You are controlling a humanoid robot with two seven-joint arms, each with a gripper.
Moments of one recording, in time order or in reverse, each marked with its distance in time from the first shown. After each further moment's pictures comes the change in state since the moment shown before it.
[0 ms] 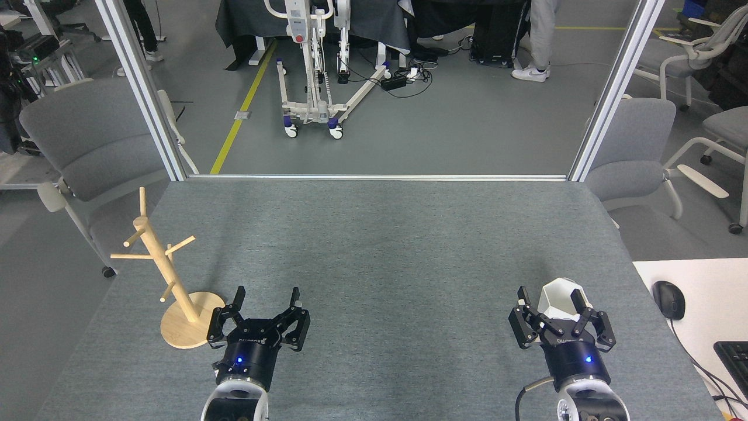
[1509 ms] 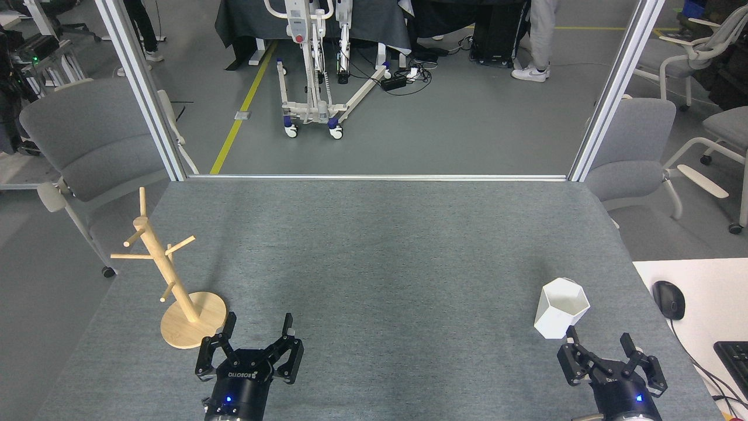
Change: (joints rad) left arm 0.147 0.006 -0.001 -0.100 0.006 -0.019 0.087; right arm 0.057 -0.077 -0.163 0.125 -0.009 -0.089 -0.010
